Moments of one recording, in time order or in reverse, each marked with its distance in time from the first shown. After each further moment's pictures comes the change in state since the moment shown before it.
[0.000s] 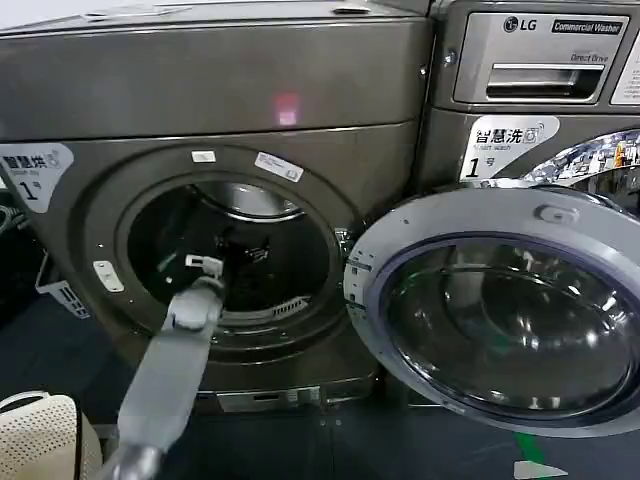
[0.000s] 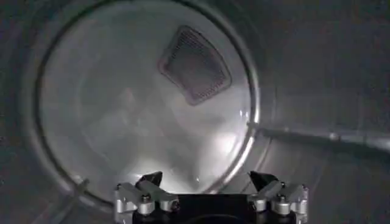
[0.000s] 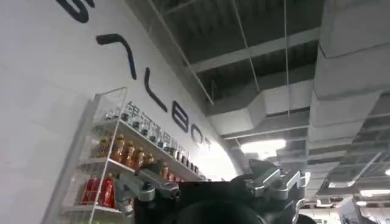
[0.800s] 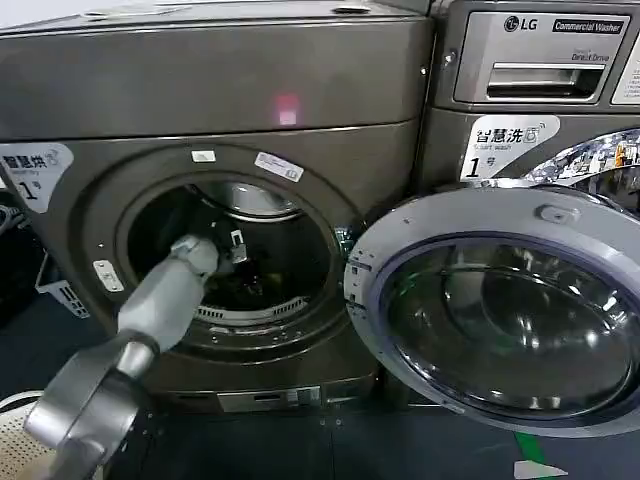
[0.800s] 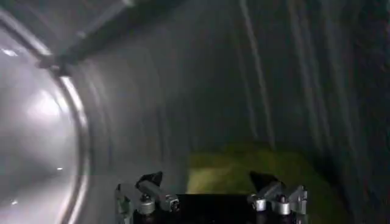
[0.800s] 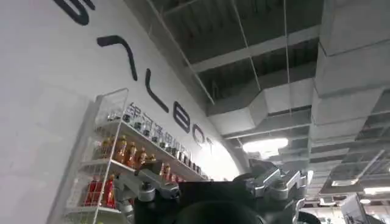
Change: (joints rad) left arm -0.473 0.001 0.448 0.608 0.503 -0.281 0.689; right arm 0.022 0.006 -0.009 0.006 -0.002 0.002 -0.010
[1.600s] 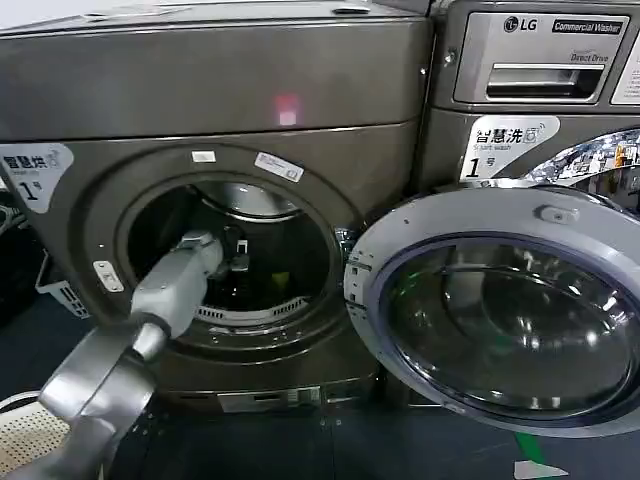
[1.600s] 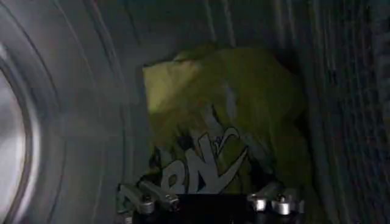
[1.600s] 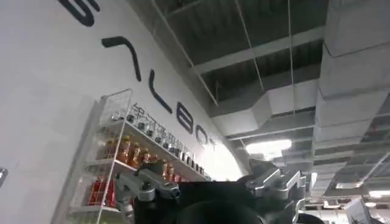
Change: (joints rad) left arm -0.062 -0.061 0.101 0.166 0.219 0.094 0.021; right arm -0.005 0.001 -0.006 0.008 -0.002 0.009 -0.007
